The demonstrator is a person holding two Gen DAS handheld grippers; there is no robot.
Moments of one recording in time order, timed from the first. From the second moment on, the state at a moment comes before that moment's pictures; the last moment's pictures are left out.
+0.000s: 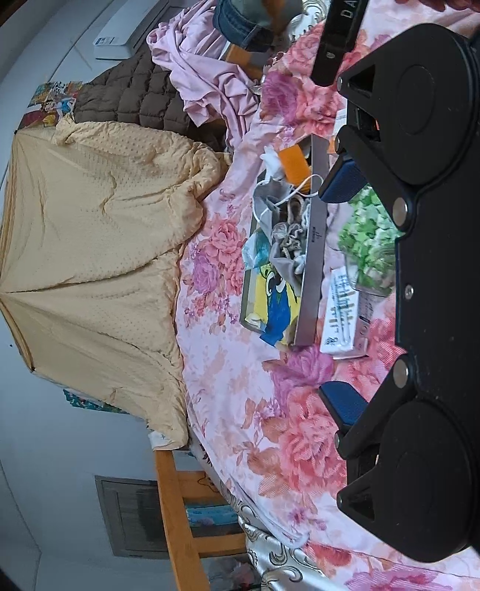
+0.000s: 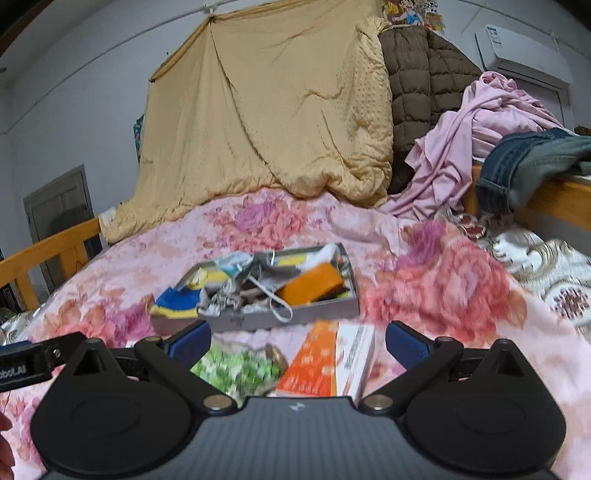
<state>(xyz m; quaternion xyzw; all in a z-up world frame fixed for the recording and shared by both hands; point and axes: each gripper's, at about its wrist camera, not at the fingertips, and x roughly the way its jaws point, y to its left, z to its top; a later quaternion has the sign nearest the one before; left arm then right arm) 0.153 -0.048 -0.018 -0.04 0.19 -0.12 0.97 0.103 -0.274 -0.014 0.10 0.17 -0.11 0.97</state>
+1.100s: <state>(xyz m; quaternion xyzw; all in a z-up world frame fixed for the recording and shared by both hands) 0.075 0.000 -0.038 -0.07 0.17 -0.01 0.98 0.060 -0.229 -0.036 0.07 0.21 -0.09 0.97</state>
